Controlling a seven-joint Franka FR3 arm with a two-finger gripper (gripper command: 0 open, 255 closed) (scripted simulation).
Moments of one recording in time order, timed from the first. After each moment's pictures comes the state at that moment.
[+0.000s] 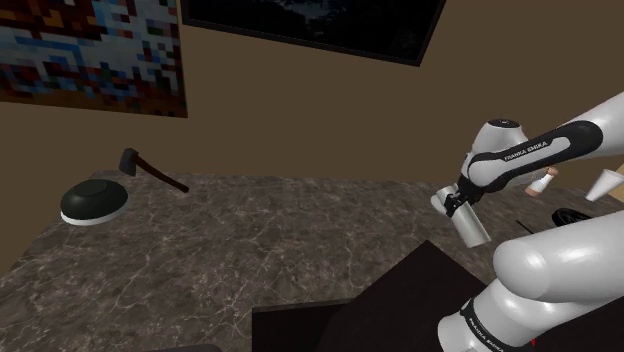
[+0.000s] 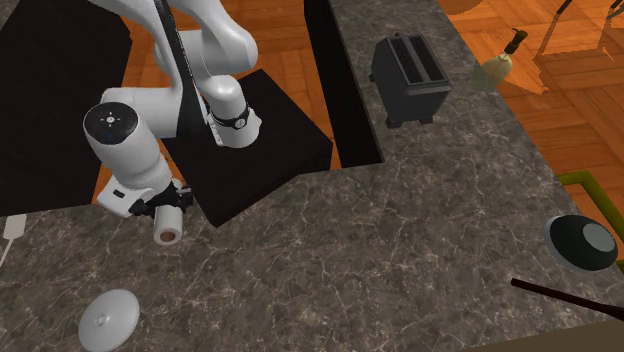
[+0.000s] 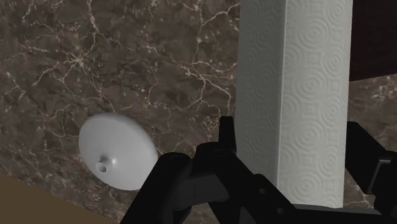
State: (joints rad) arm -0.53 -0.36 -0.36 -2.85 -0.58 2.56 -0.08
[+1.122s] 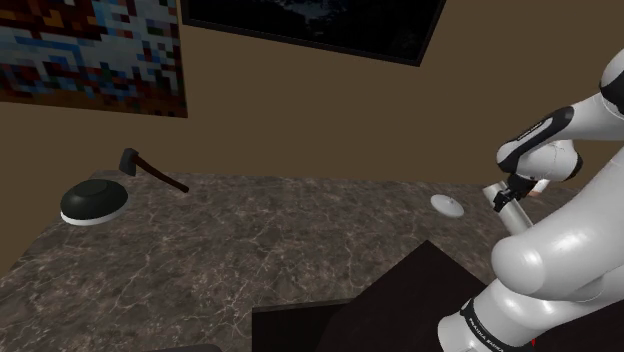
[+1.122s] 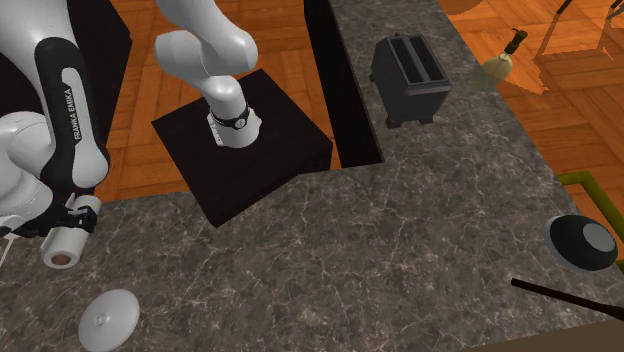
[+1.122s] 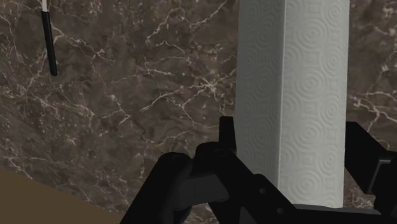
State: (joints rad) arm -0.60 0.05 -0.68 -2.44 -0.20 2.67 -0.78
